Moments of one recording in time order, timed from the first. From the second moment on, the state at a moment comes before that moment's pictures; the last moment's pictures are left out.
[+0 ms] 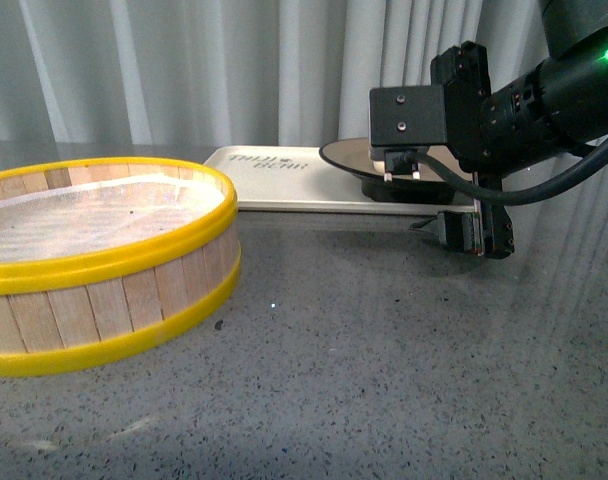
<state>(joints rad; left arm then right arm) 0.00 0.00 0.03 0.00 0.00 0.00 0.24 1.86 1.39 -0.06 -0.25 -1.41</state>
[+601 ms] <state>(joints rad) 0.00 0.00 0.03 0.00 0.00 0.00 0.23 1.29 0.79 0.50 0.20 -0.41</state>
